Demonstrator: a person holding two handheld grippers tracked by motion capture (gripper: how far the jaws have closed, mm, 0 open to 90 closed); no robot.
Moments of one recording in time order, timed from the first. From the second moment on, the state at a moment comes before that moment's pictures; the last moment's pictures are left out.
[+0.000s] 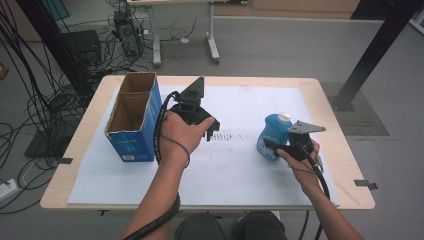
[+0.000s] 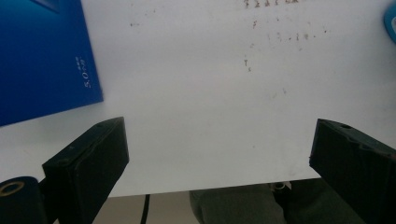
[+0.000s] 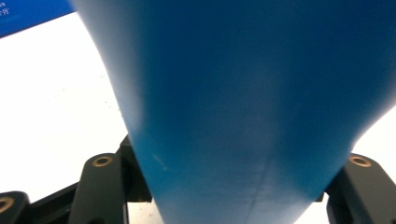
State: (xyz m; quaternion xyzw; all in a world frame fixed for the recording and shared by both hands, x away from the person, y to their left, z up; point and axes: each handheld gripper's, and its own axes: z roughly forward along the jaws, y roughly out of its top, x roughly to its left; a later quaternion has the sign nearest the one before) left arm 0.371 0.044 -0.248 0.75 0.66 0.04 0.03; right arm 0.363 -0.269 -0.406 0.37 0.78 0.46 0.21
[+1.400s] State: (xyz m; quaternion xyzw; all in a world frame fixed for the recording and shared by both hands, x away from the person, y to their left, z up) left arm 0.370 0.044 -0.246 0.75 0.66 0.04 0.04; right arm 0.360 -0.268 -0.408 0.36 0.78 0.46 0.22
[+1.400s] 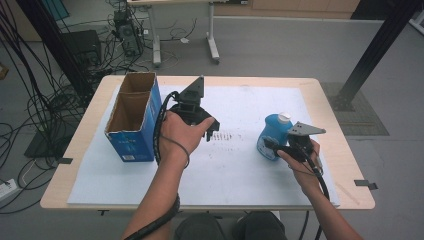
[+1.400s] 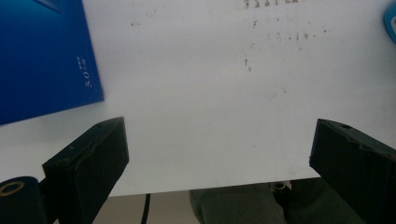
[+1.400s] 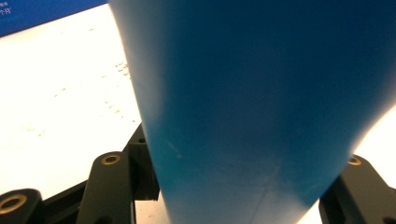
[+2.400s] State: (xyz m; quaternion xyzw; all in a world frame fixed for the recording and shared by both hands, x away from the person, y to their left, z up) left arm 0.368 0.044 -0.242 0.75 0.66 0.05 0.04; right arm 0.360 -0.268 -0.408 0.36 0.78 0.46 0.22
